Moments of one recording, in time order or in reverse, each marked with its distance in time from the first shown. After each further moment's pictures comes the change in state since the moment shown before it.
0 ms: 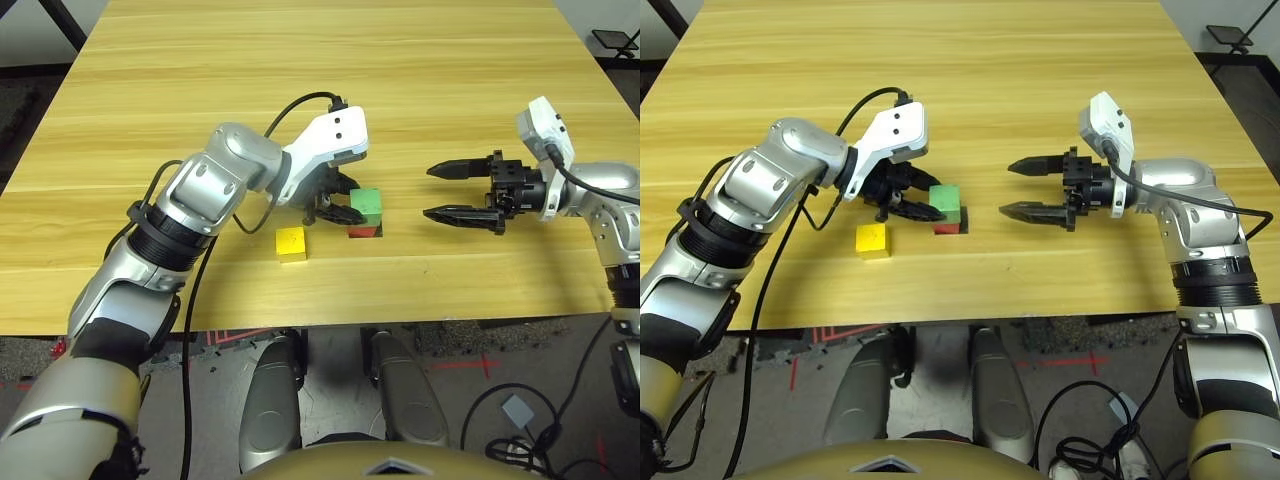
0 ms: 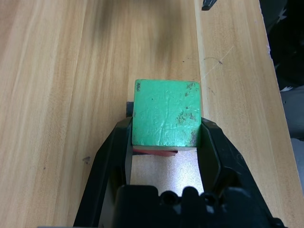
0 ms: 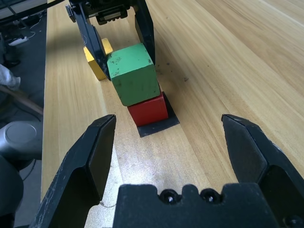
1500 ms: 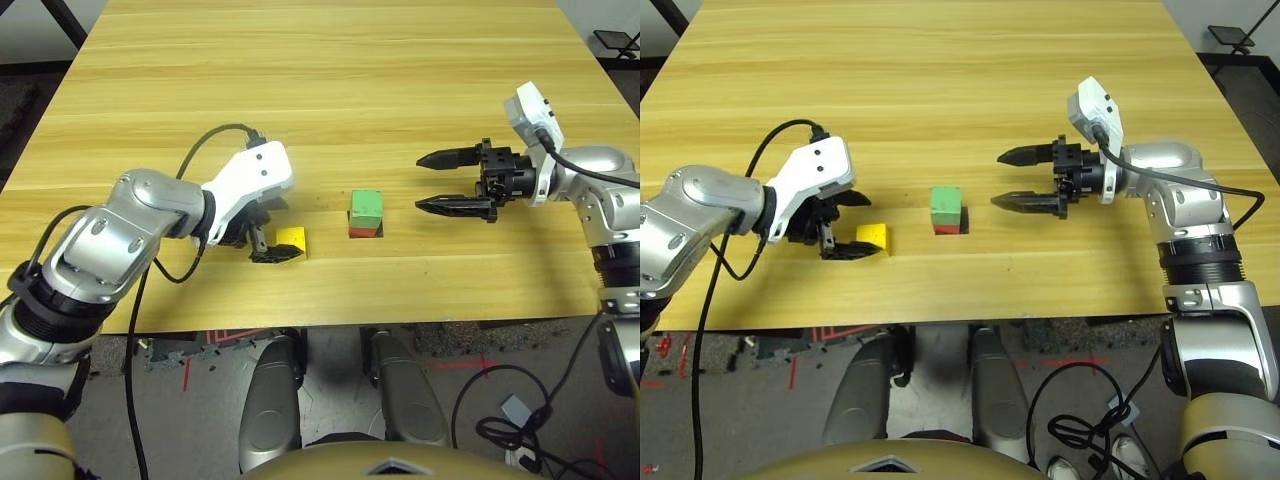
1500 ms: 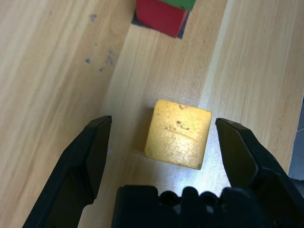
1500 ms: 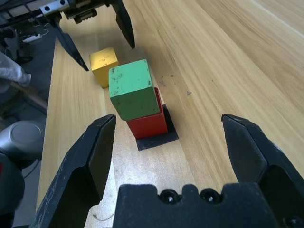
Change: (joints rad) left arm 0.341 0.345 0.158 -0.425 -0.102 0.251 0.187; right arm -0.109 0.037 0.043 0.104 -0.029 -0.034 0.061
